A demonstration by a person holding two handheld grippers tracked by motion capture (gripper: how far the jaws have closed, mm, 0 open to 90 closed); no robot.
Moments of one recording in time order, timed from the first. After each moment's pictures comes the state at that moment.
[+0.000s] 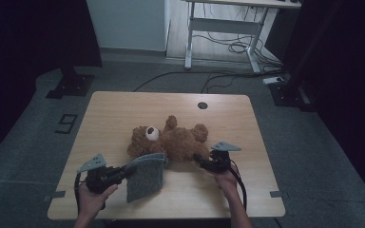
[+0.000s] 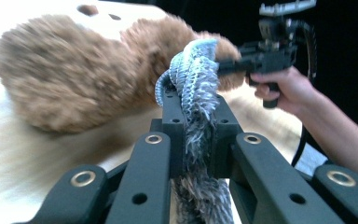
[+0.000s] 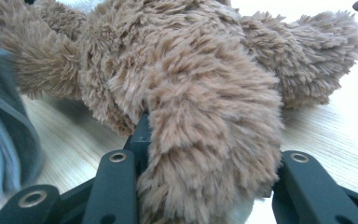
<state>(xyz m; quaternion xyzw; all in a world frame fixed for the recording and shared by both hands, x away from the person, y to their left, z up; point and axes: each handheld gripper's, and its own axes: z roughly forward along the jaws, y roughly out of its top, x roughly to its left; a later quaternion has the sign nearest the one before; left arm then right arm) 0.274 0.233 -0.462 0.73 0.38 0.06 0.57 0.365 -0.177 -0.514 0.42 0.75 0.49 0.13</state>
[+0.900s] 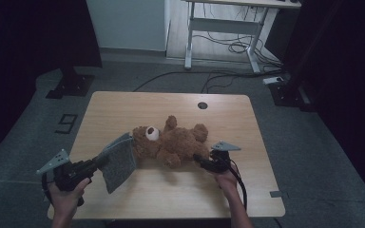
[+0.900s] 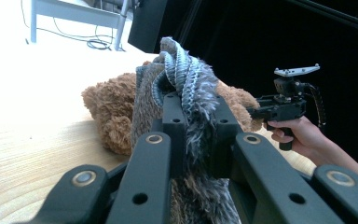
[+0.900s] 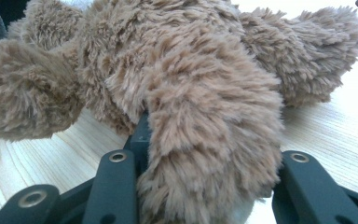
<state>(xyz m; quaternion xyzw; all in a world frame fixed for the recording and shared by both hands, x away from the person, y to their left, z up) 0.262 0.292 -0.438 0.67 0.41 0.12 0.61 0.367 -0.178 -0.517 0.42 0.75 0.49 0.13</state>
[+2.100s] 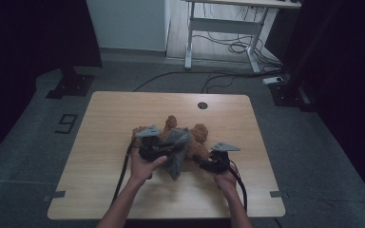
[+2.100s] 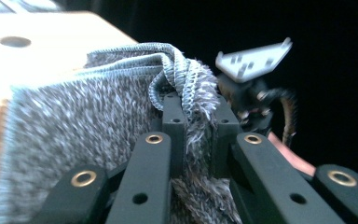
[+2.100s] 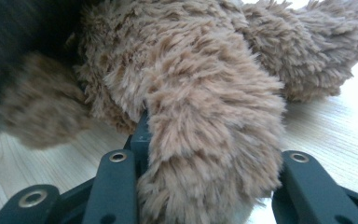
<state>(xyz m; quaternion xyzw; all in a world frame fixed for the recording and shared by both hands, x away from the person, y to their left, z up) 0.366 0.076 -0.442 0.77 0.31 -0.02 0.56 0.369 -0.178 -0.522 0.42 0.75 0.50 0.12</state>
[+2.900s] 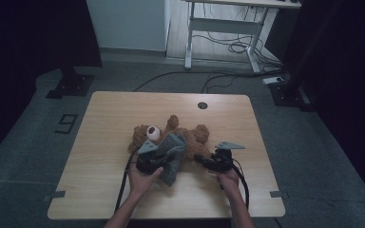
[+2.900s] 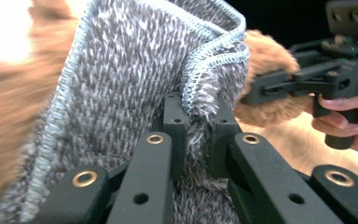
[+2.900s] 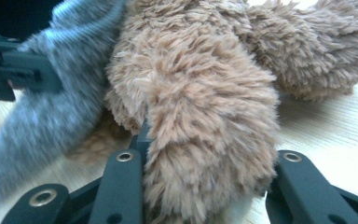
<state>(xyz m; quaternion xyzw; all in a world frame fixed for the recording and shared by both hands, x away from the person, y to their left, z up) 0.347 0.114 -0.495 0.75 0.41 0.08 0.52 0.371 -0.190 -0.519 0.43 0.74 0.52 0.07</state>
